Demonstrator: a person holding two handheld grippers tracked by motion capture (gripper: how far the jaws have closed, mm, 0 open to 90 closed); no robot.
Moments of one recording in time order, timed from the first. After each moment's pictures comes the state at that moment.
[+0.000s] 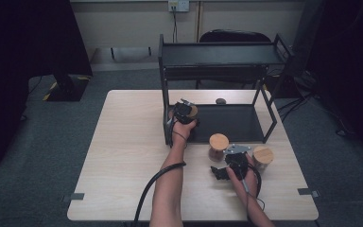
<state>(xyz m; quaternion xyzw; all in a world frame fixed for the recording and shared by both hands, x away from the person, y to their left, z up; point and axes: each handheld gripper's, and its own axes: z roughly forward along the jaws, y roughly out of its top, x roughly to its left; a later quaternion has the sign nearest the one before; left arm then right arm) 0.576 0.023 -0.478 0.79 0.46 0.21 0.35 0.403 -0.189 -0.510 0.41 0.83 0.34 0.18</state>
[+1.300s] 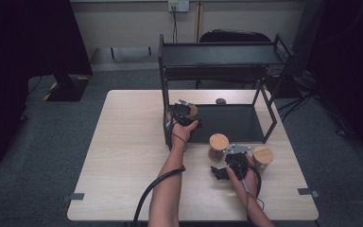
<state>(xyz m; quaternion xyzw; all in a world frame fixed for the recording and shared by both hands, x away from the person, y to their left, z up) 0.552 0.025 -0.462 0.77 0.49 0.20 0.37 0.402 -0.189 -0.510 0.41 0.83 0.34 0.18</state>
